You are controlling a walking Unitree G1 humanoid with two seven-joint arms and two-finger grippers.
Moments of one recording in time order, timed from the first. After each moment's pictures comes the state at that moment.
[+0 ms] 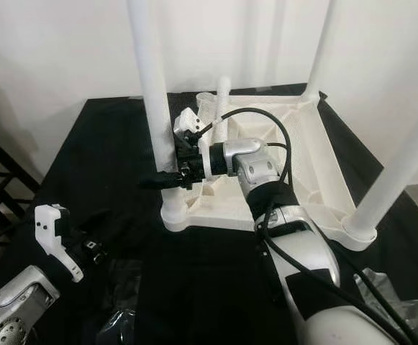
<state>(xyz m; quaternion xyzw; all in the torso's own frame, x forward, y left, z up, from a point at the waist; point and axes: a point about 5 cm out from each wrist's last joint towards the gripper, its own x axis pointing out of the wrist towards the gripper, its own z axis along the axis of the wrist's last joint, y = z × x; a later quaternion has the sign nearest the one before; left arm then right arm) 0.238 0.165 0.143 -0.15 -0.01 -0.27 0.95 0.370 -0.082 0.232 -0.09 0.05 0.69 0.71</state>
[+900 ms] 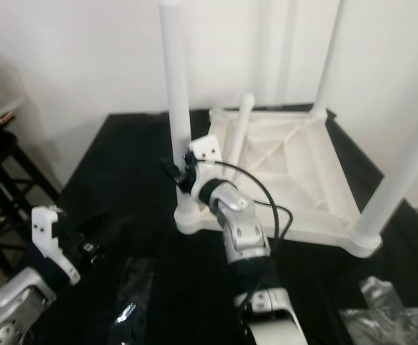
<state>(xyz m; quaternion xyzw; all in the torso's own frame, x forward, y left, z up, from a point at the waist) 0.237 0.167 0.144 -0.15 -0.01 -0.28 0.95 0.354 -0.076 0.177 -0.02 0.02 0.32 0.95</state>
